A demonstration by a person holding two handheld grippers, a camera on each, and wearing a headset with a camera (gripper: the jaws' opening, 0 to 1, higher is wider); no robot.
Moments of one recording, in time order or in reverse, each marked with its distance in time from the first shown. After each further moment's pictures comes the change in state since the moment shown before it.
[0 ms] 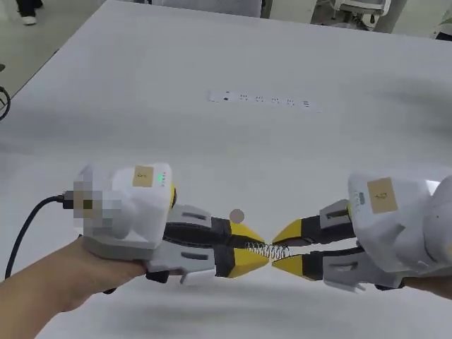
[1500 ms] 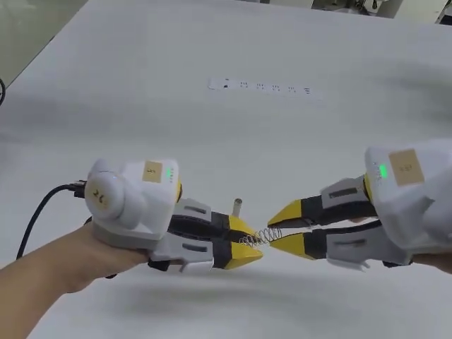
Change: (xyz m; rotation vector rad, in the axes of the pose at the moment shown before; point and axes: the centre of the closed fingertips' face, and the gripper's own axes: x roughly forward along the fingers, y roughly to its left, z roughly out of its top) left arm 0.006 0.008 -0.029 0.029 0.075 -0.029; right arm -0.004 -0.001 0.024 -0.027 -0.119 0.029
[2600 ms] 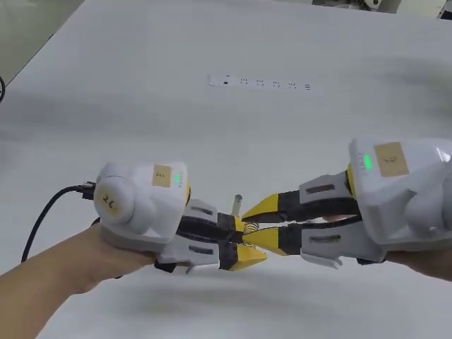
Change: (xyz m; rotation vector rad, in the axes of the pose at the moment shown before) left arm 0.006 -0.006 -0.001 0.033 0.014 -0.002; right arm 0.008 0.004 0.026 0.056 -0.139 -0.003
